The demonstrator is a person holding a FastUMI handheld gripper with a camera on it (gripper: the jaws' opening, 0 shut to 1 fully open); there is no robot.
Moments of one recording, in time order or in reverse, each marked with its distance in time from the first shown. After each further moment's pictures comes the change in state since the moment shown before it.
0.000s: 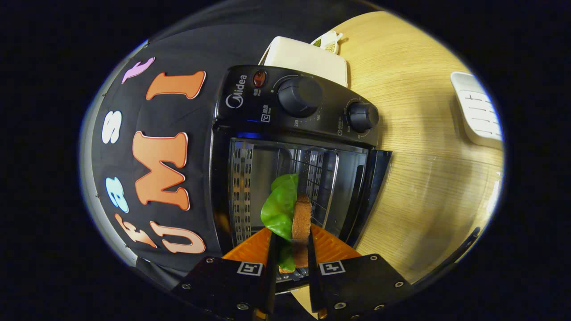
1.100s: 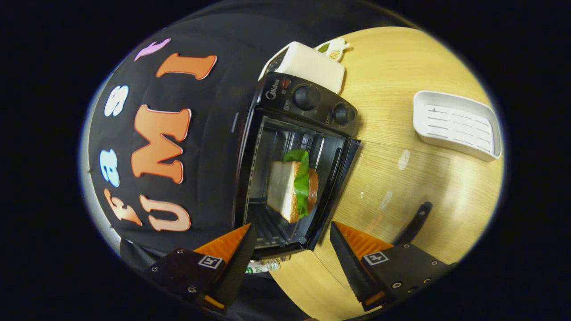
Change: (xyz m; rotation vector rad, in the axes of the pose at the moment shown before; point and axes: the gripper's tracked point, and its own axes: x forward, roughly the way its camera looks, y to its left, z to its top) arm -0.112 -0.014 -0.028 -0.234 0.107 -0.087
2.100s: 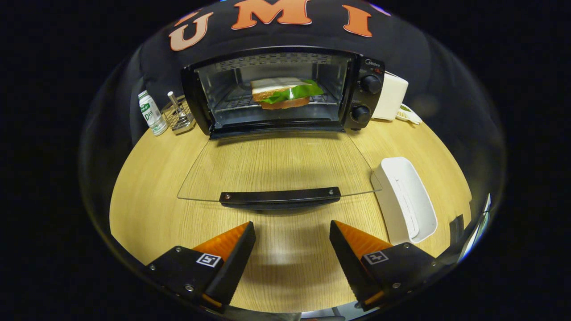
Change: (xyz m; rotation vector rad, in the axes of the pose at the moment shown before) arm -0.017 -0.153 -0.041 -1.163 0.137 -0.416
